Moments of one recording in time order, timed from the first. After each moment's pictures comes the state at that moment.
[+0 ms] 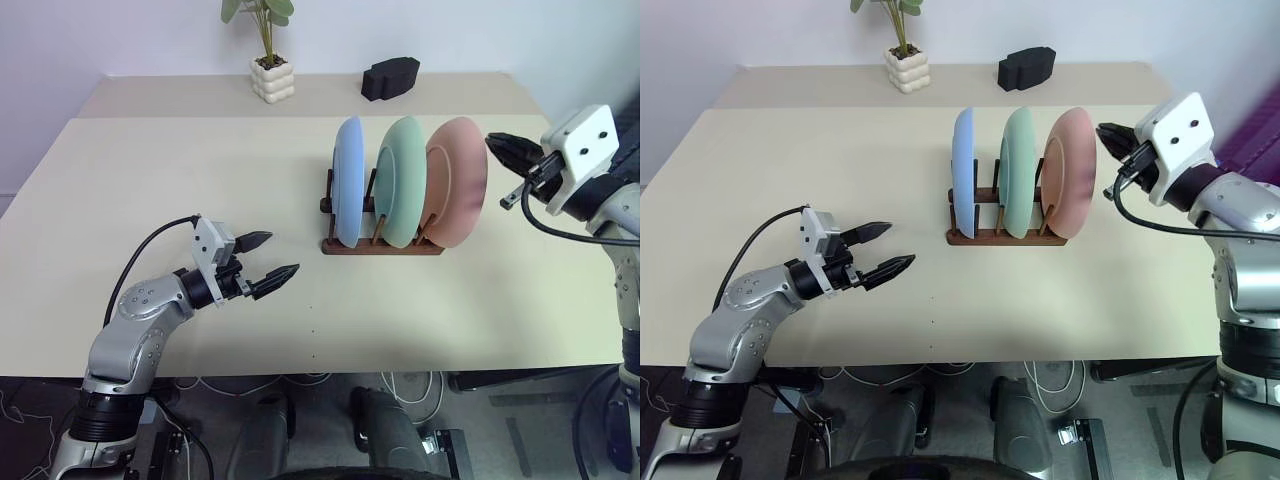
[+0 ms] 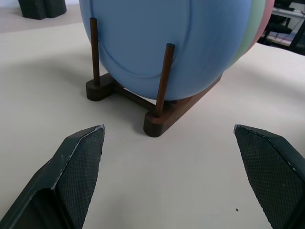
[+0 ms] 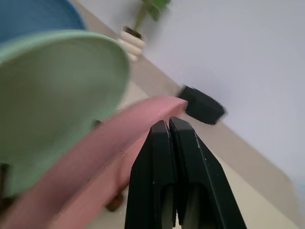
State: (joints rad) left arm -0.17 0.50 0.05 -0.26 -0.49 0.40 -0.82; right arm -0.48 -0.84 -0.24 -0.12 0.24 0.33 0.62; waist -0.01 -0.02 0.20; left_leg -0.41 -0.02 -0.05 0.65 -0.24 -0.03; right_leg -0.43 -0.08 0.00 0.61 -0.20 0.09
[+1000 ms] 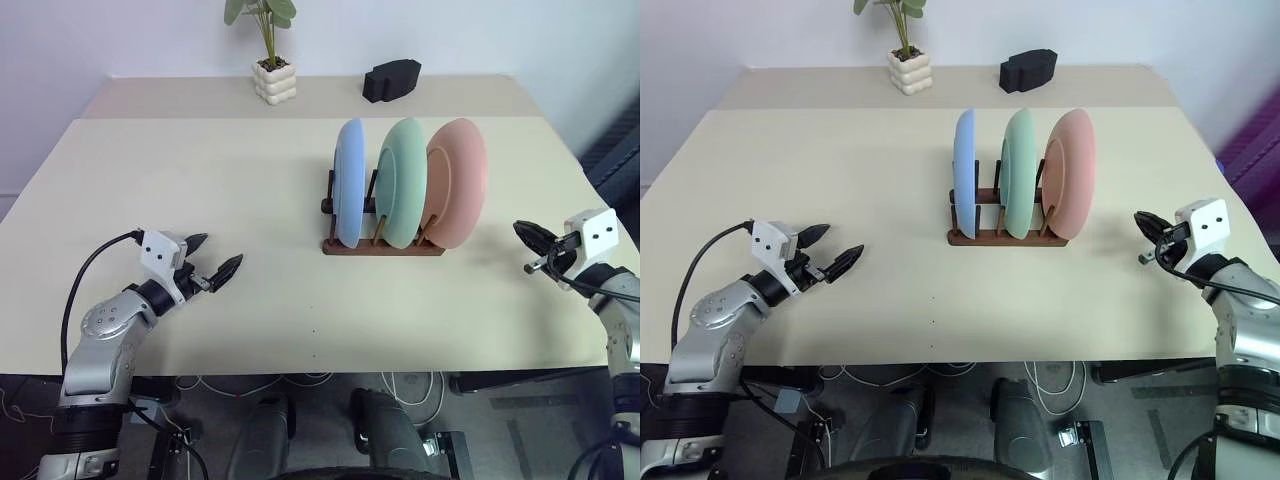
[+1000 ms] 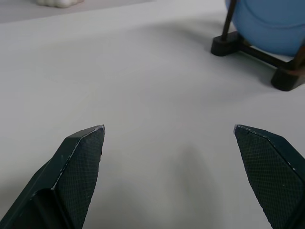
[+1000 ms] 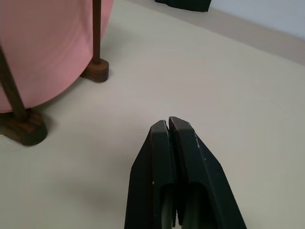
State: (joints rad) left arm -0.09 0.52 0.18 -0.06 -0.38 0.21 -0.69; right arm -0.20 -0.73 -0.37 0.35 0.34 0.01 0.77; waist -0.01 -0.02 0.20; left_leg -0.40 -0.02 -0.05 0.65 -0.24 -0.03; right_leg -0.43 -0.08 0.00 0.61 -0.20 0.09
